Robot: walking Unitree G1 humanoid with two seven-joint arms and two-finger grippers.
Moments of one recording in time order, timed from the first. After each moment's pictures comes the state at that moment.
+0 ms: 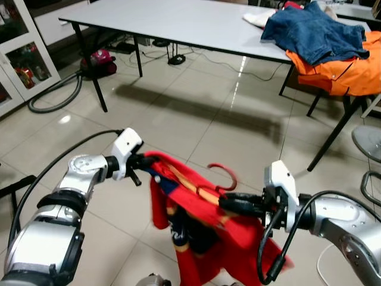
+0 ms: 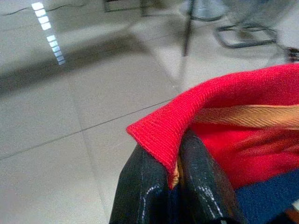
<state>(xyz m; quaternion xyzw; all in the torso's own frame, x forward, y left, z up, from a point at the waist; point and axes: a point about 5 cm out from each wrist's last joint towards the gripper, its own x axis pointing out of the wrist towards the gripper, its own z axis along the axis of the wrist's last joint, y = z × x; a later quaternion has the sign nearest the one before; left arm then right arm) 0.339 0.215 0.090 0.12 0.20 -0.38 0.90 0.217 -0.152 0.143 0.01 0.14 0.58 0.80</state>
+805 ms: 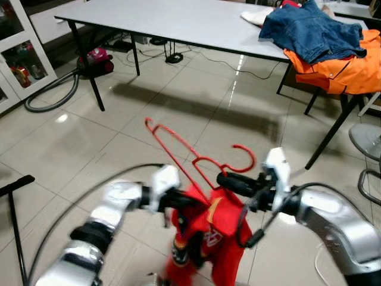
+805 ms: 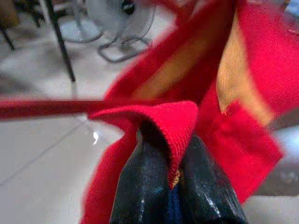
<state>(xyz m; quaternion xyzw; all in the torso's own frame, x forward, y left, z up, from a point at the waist) 0.284 0.116 0.060 0.10 0.13 -0.64 0.75 0.246 -0.143 0.128 0.04 0.12 0.50 0.86</state>
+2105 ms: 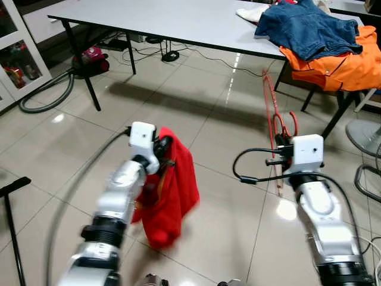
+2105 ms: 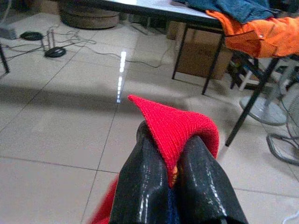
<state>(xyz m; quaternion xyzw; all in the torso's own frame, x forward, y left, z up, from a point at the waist) 0.336 0.130 0.098 -0.04 0.07 -0.16 0.98 0.285 -0.187 0.116 -0.08 -0.01 0.01 1.00</state>
